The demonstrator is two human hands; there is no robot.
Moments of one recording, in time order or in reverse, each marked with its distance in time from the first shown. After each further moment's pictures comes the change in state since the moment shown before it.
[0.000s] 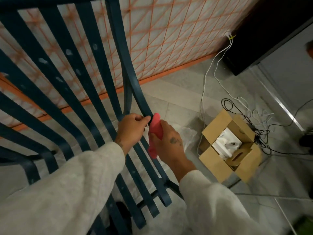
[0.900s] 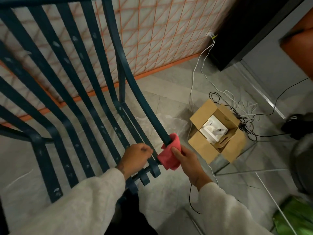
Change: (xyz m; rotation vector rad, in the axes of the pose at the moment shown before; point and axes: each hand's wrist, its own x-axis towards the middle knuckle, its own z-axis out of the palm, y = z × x) left_hand -0.182 -0.075 0.047 0.153 -0.332 -0.070; right_hand -0.156 0.157 -0.009 0.611 -0.122 0.215
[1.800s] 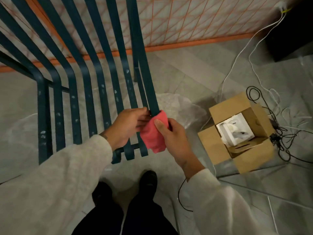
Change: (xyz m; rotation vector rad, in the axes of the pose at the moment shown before) left_hand 0.046 0.022 0.064 -0.746 0.228 -0.089; right_hand 0.074 0.011 -0.031 -0.088 -0.311 -0.209
